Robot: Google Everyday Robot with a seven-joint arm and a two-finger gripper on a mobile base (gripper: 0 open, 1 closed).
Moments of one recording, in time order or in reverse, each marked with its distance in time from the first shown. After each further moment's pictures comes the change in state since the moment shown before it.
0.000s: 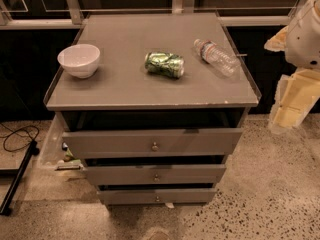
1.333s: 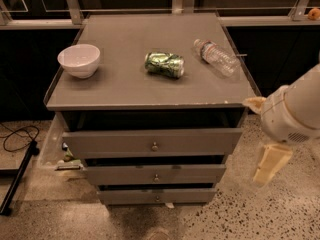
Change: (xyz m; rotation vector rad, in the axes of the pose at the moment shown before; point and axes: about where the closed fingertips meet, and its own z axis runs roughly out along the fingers) arm 0.025 0.055 0.117 -0.045 -0.091 -0.073
